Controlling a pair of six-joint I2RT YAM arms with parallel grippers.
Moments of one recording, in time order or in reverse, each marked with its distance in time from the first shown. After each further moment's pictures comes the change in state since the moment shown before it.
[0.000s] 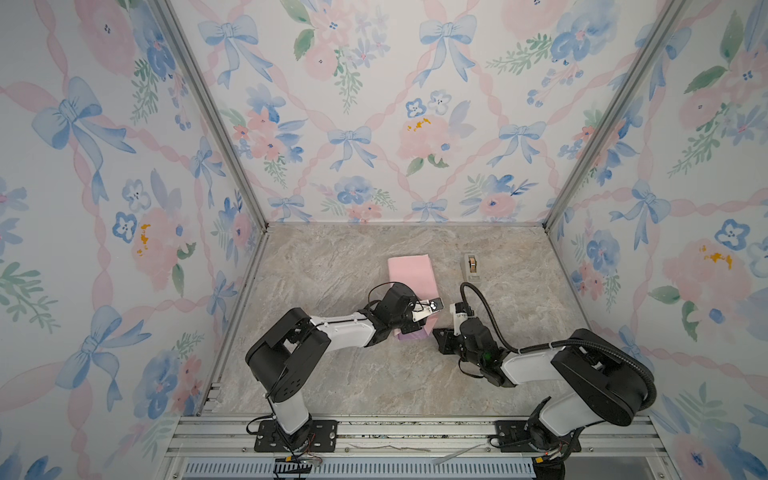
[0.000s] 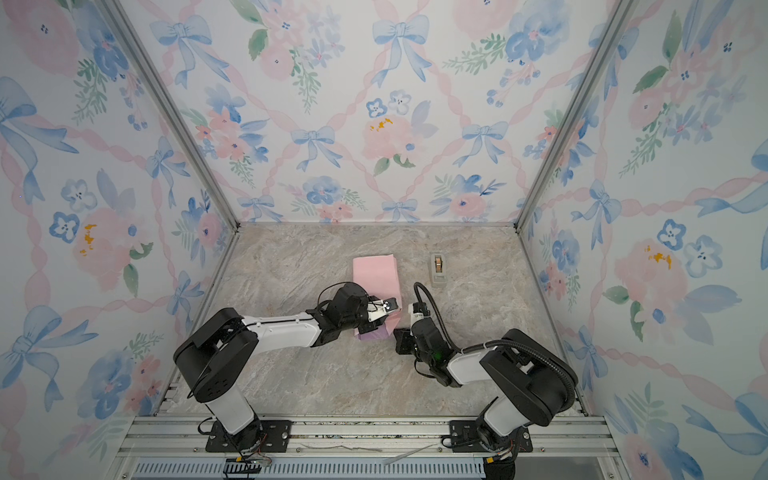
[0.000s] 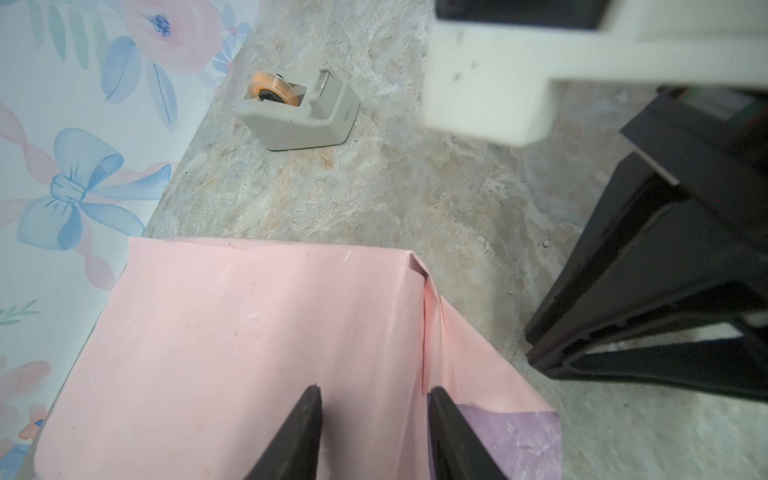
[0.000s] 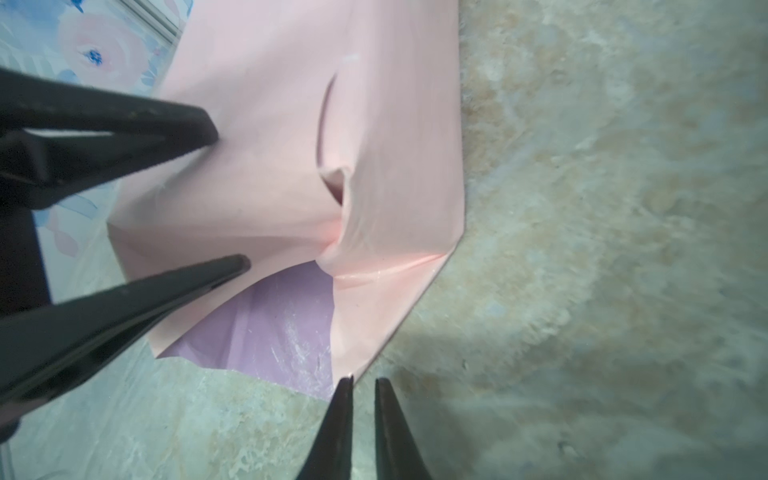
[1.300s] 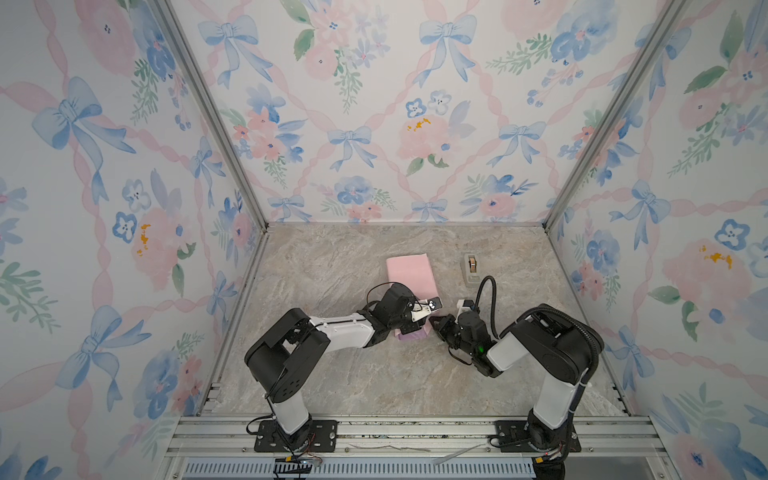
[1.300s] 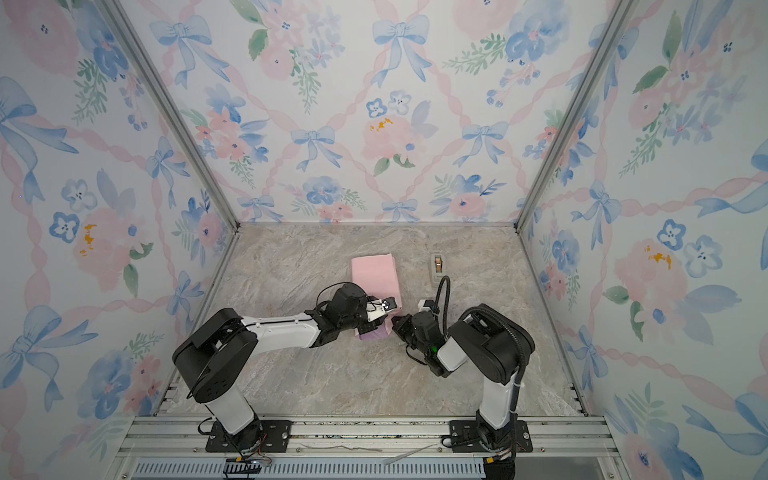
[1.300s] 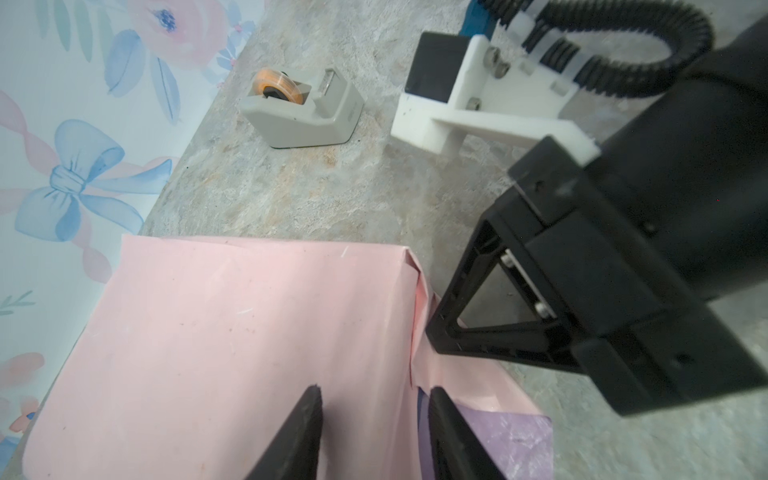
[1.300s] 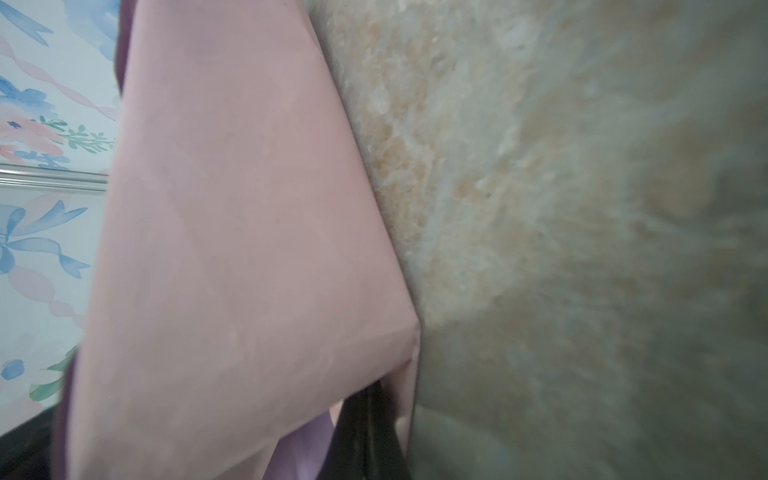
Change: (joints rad) left arm 0.004 -0.005 -0.013 0.015 0.002 -0.020; right arm -0.069 0.311 0.098 0.290 -0.041 0.533
